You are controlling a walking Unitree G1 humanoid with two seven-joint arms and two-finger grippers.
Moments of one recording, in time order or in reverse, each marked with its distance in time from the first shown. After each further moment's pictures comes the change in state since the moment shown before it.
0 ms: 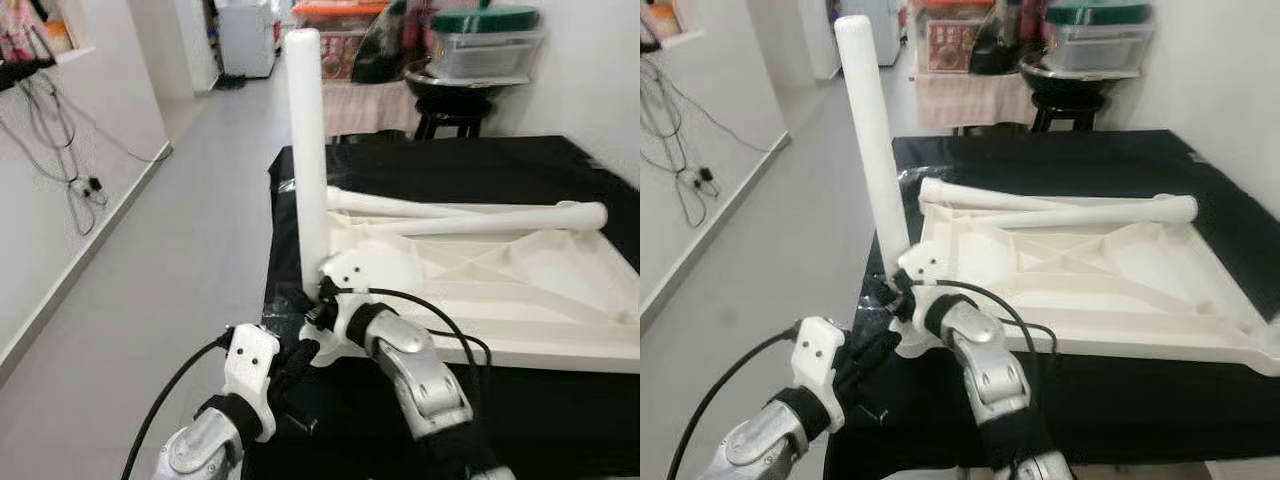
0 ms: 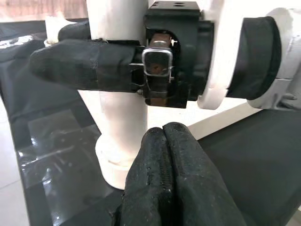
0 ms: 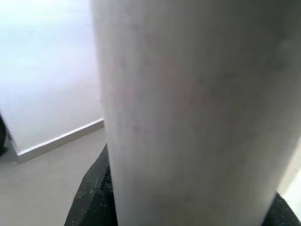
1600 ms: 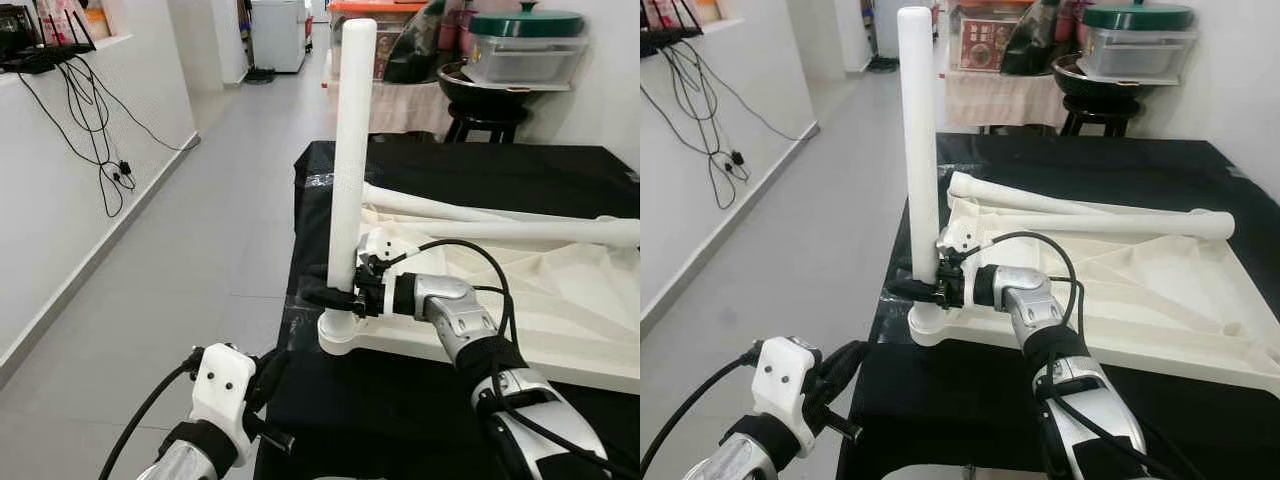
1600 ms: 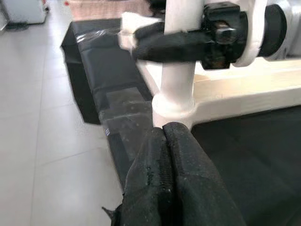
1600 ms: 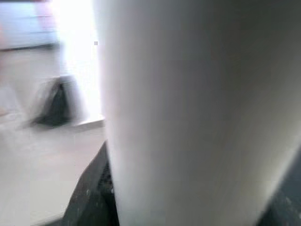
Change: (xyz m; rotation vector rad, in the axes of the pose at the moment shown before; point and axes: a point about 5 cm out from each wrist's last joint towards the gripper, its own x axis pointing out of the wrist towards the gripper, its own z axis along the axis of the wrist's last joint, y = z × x) left arm -0.035 -0.004 0.005 0.044 0.014 0.130; right arm -0.019 -0.072 -0.011 -0.004 0.005 0.182
